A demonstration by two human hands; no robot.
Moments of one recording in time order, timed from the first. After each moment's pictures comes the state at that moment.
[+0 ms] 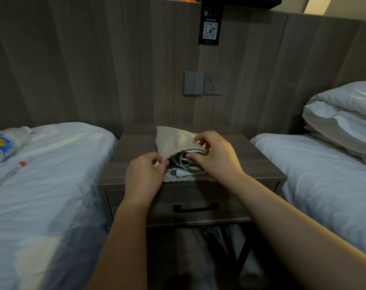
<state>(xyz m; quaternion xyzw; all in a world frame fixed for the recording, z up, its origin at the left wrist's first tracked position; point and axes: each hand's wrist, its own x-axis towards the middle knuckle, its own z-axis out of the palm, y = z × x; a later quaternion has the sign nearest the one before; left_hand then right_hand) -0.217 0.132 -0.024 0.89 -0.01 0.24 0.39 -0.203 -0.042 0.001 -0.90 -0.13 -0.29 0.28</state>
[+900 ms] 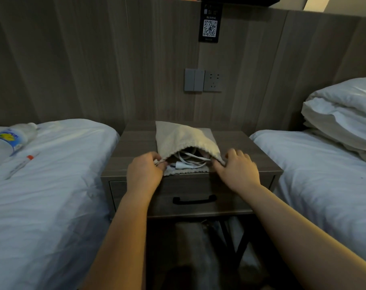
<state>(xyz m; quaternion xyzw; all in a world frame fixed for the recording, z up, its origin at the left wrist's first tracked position) -0.216 0.132 -0.035 0.92 0.01 0.20 0.34 -0.215 -0.091 -0.038 -0.98 0.06 -0.18 0.11</state>
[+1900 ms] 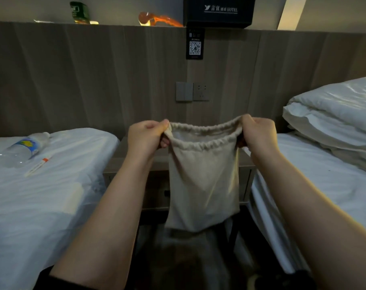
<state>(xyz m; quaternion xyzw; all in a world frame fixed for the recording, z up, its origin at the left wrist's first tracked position) -0.283 0.087 0.062 0.64 -0.04 0.15 0.75 -0.294 -0.129 0.067 -0.74 0.07 -0.32 0.59</state>
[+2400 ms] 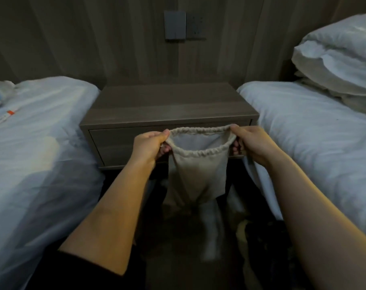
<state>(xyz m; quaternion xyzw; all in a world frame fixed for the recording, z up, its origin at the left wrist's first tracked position) -0.267 0.066 -0.085 0.64 0.10 0.00 0.77 -0.287 -0.171 -0.074 -0.75 0.06 -0.03 0.66</state>
